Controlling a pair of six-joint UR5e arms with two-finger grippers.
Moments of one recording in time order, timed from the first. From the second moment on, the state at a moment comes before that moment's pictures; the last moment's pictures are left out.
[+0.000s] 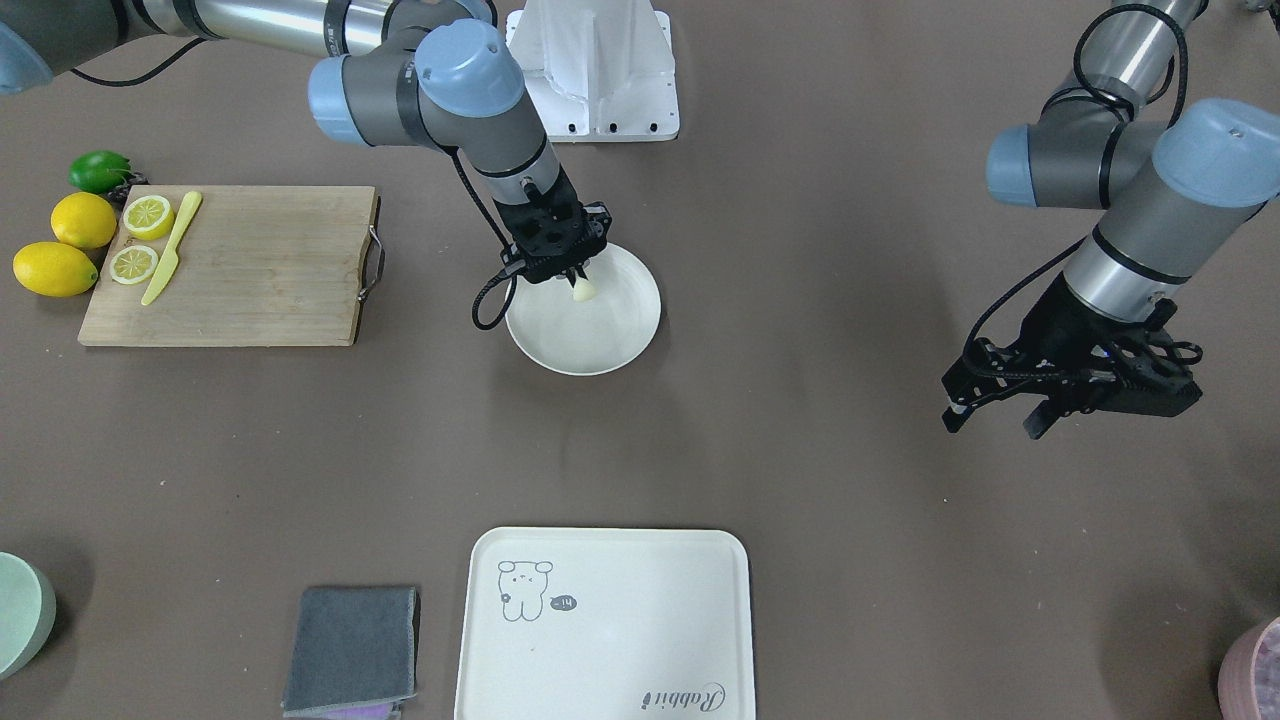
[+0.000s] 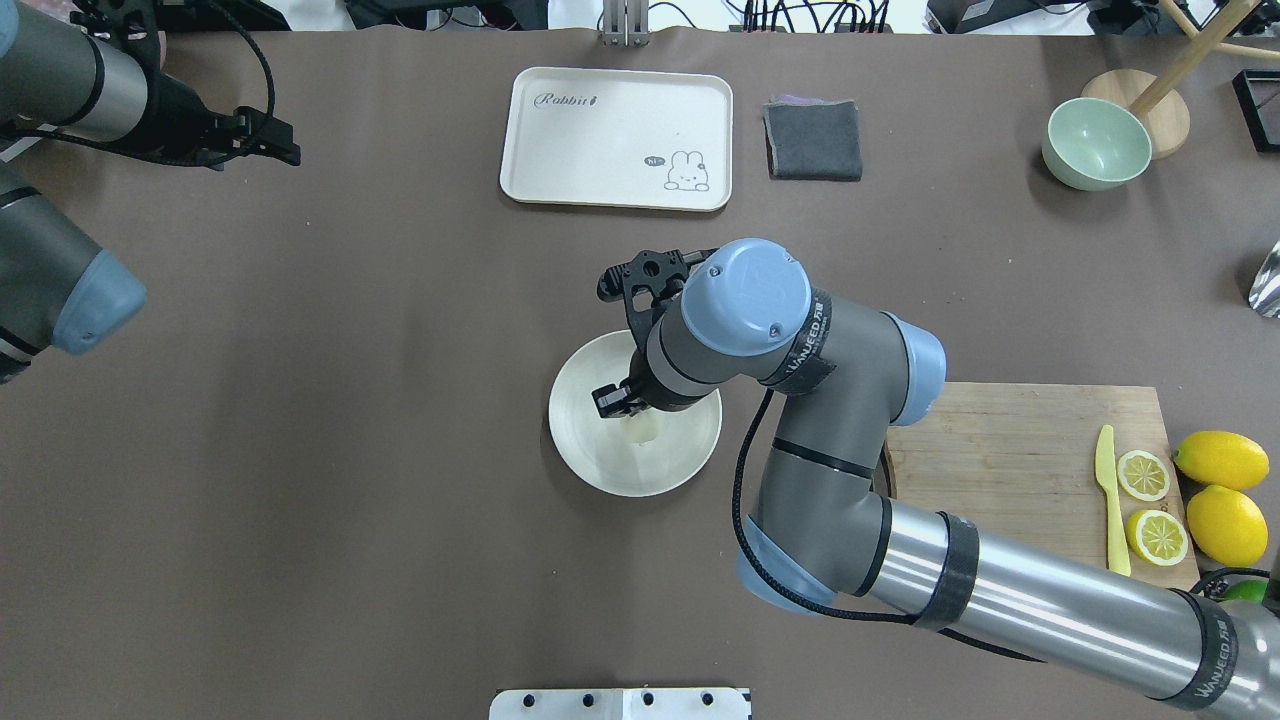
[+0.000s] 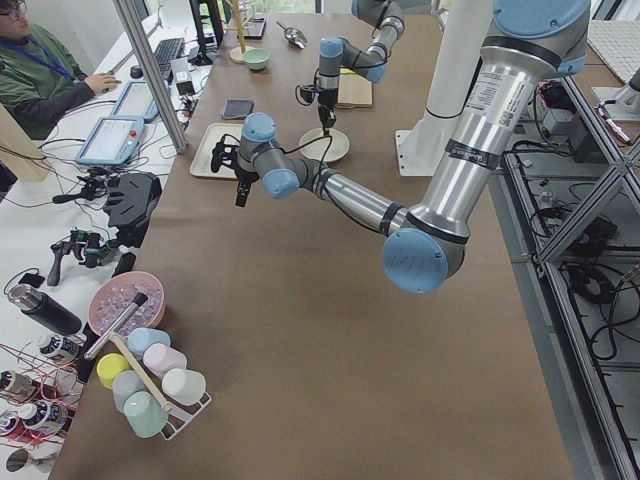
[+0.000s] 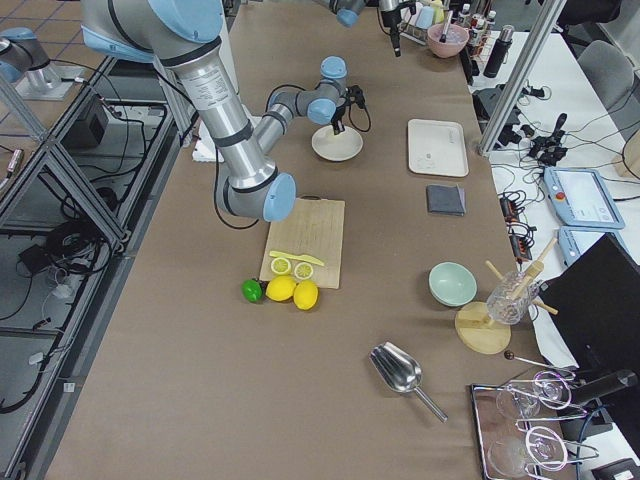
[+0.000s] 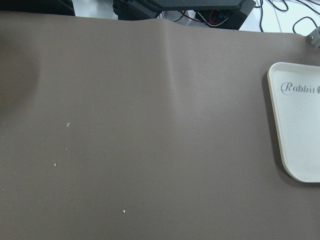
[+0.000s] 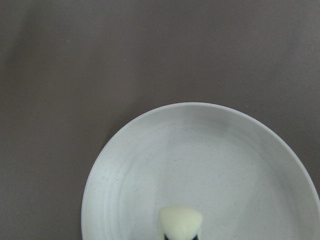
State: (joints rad) left arm -1.03 -1.95 -1.59 -2.11 -2.08 -0.94; right arm 0.47 -0.89 1.62 -1.31 1.90 0.92
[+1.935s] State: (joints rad) left arm -1.41 -1.96 -1.44 -1.93 -2.33 -0.58; right arm 0.95 -0.99 1.61 -1.43 2.17 0.60
